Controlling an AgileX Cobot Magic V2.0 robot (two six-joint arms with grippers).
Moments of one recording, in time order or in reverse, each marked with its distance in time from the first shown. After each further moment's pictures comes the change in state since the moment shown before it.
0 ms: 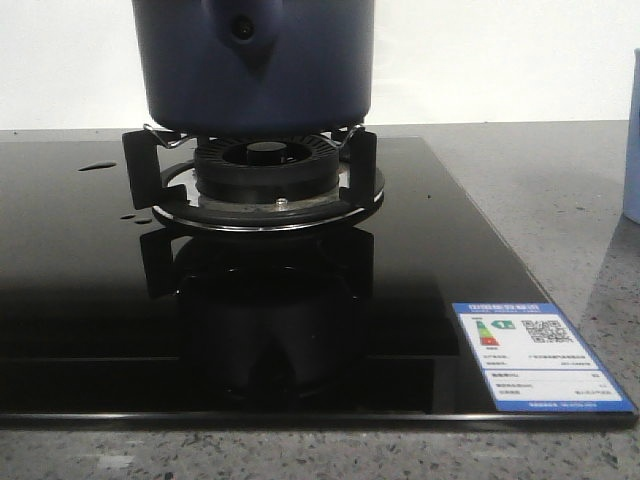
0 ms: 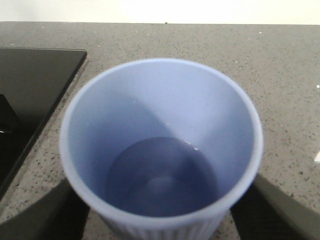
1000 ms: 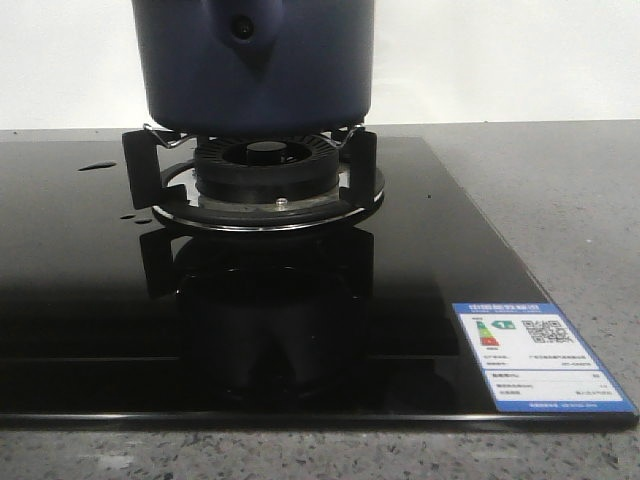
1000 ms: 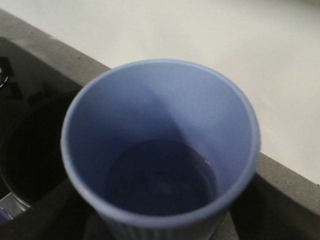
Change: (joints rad) left arm 0.000 0.000 0.000 0.000 0.002 0.000; right arm 0.212 0.180 -0.828 -0.152 0.679 -0.077
